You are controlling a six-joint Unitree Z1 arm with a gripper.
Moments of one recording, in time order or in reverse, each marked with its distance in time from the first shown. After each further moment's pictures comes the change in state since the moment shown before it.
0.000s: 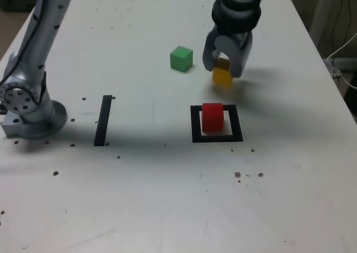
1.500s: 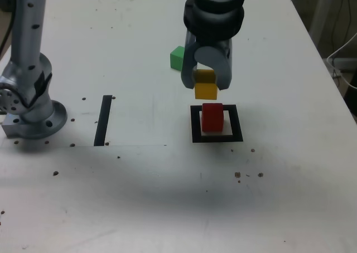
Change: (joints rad) arm -0.308 -0.159 0.080 0.157 -0.034 -0.610
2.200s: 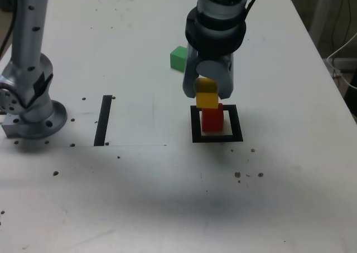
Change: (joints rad) arm -0.048 0.026 0.017 -0.028 0.026 -0.067
